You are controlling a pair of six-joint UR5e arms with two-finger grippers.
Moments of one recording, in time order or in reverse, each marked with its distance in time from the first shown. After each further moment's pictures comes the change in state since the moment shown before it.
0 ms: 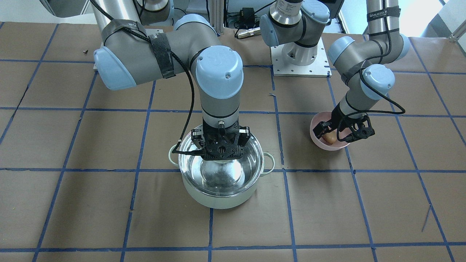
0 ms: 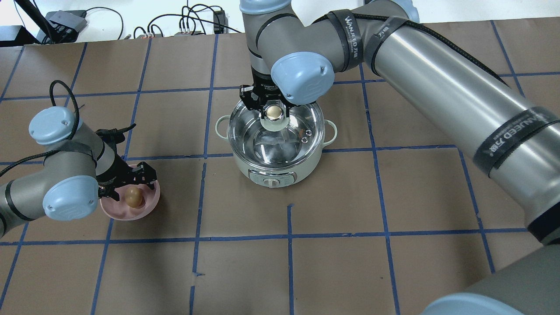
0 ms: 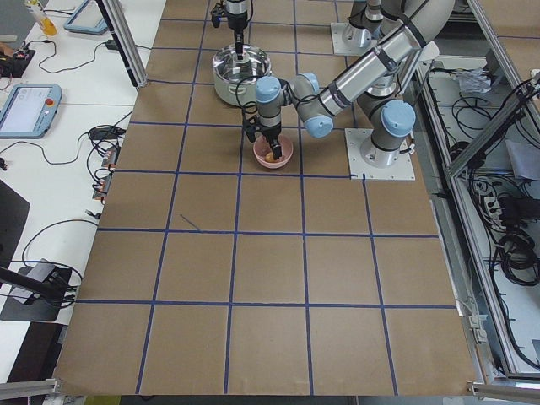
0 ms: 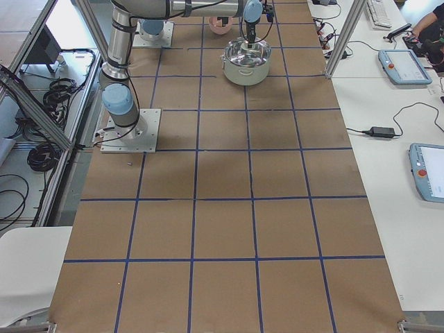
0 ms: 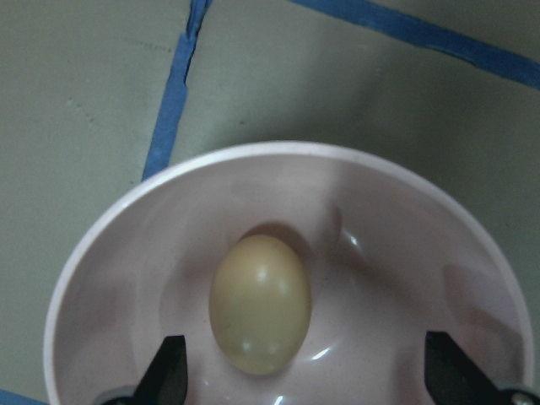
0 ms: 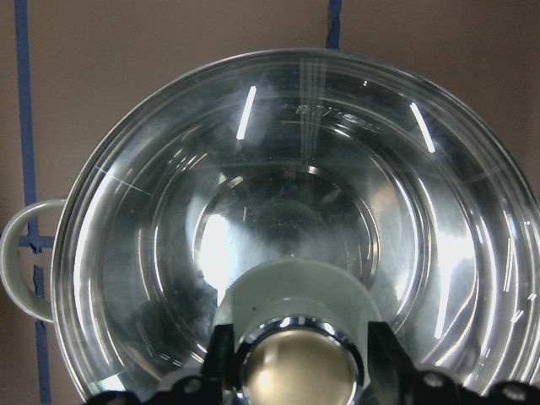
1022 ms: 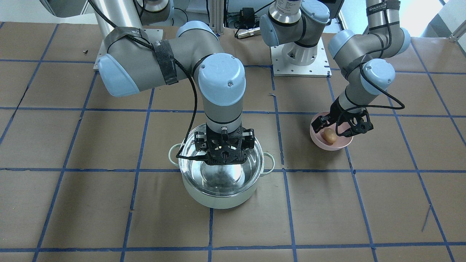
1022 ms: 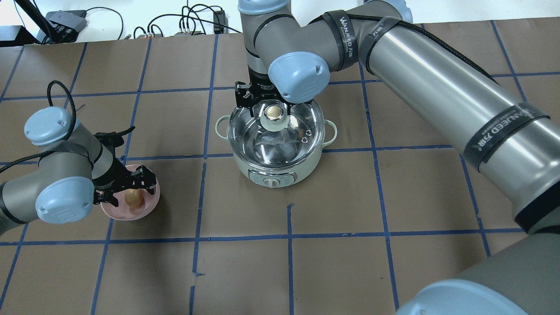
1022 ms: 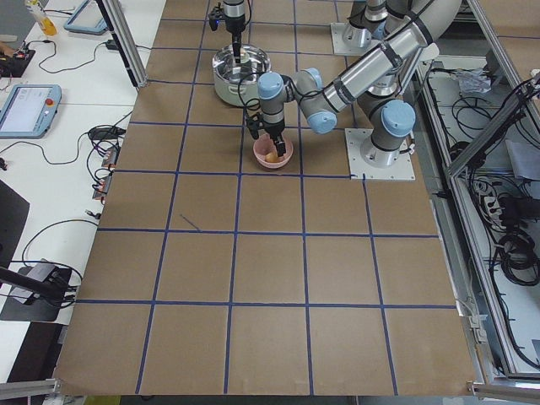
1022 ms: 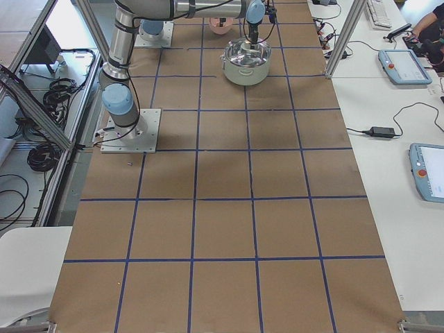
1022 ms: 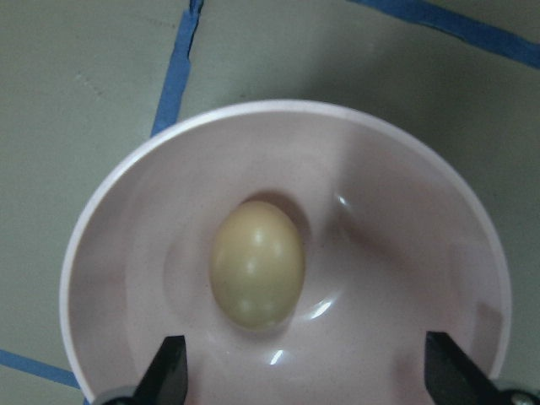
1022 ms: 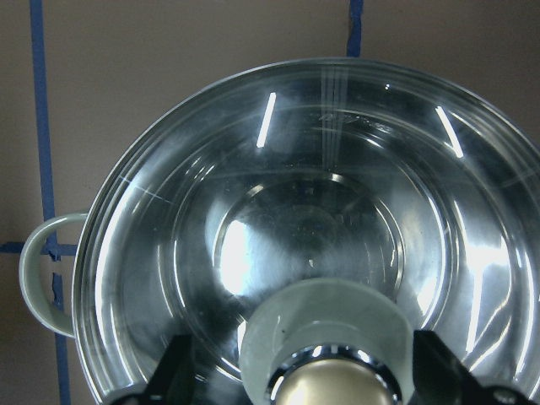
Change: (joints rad) left arm -0.001 0.049 -0.003 -0.097 -0.001 -0.016; right arm 0.002 0.026 -0.021 -0.008 0.040 0.011
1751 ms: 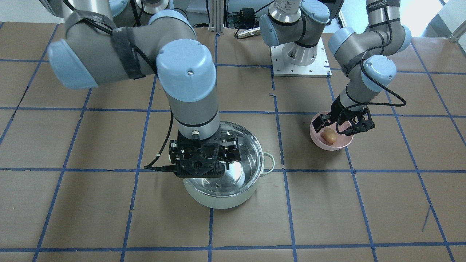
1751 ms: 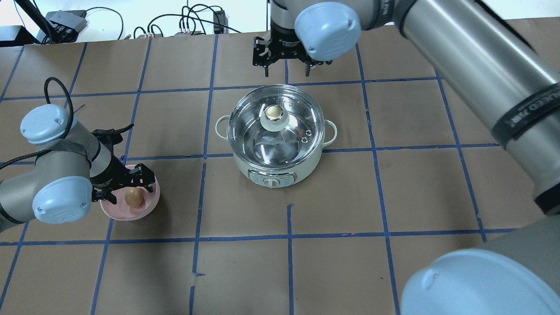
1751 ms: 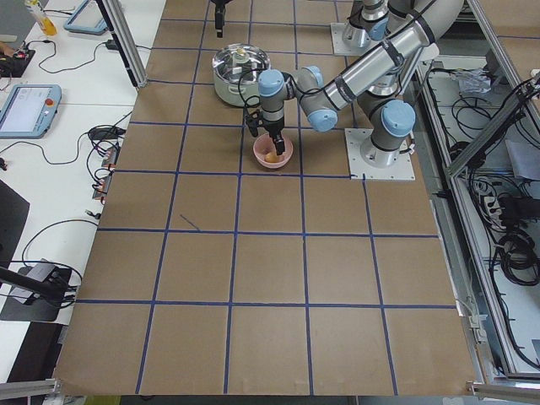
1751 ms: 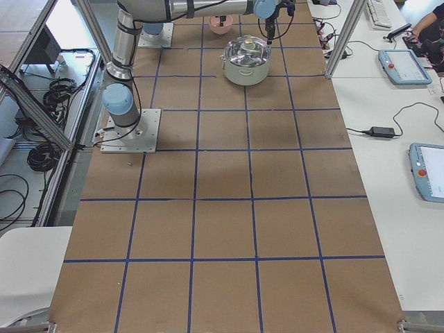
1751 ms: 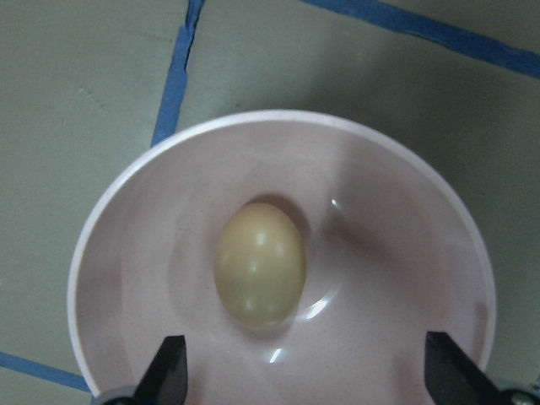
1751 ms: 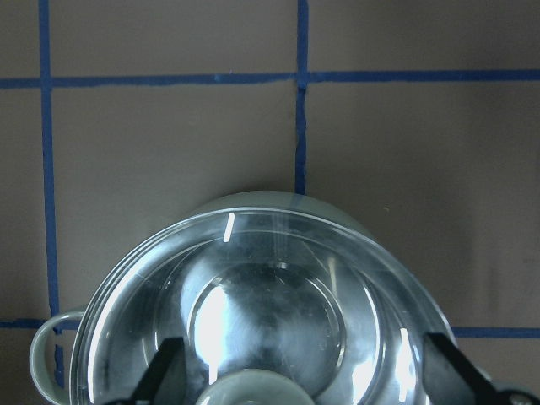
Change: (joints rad) left arm -0.004 0.021 0.004 -0.004 0.001 0.009; right arm -0.053 0.017 -0.116 0.014 -0.039 -0.027
